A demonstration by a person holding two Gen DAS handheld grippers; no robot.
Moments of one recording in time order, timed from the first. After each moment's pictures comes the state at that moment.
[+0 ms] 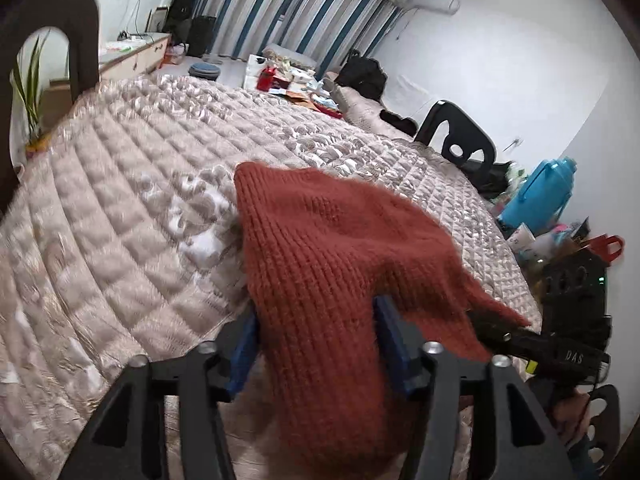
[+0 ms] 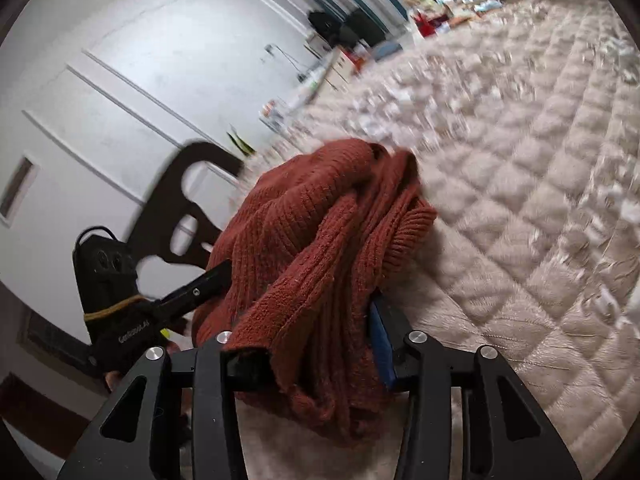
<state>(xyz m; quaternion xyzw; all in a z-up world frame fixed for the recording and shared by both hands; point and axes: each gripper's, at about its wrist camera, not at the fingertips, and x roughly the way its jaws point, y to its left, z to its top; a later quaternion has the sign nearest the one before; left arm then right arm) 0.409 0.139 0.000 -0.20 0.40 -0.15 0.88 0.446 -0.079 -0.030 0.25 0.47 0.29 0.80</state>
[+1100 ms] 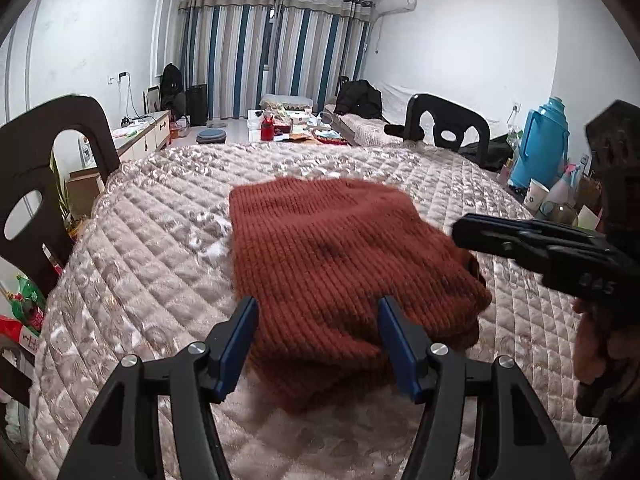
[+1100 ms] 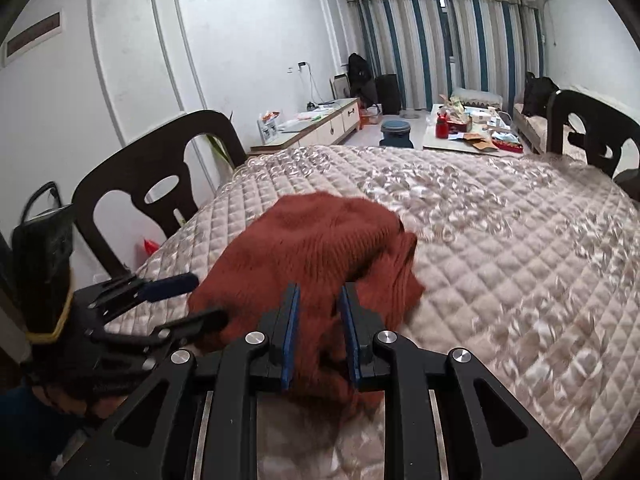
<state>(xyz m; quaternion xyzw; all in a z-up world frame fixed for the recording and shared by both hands) 0.336 0.087 0.034 -0.04 0.33 -0.09 0.94 0.392 -0.041 0.040 0.00 0.36 0.26 0.90</state>
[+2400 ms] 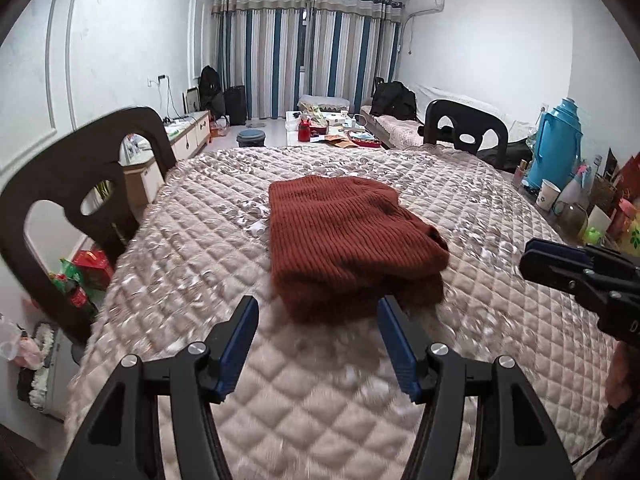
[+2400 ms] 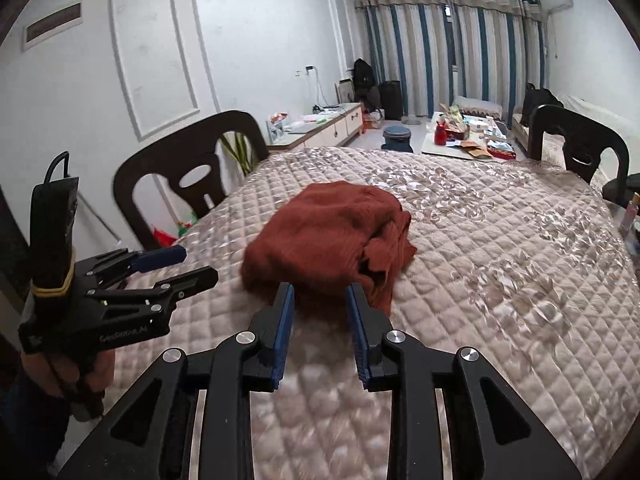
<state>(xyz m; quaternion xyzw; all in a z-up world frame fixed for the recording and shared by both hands) 0.247 0.072 0.073 -0.03 0.34 -0.01 0.94 0.290 -0.070 0.078 -0.02 0.35 0.26 0.90</state>
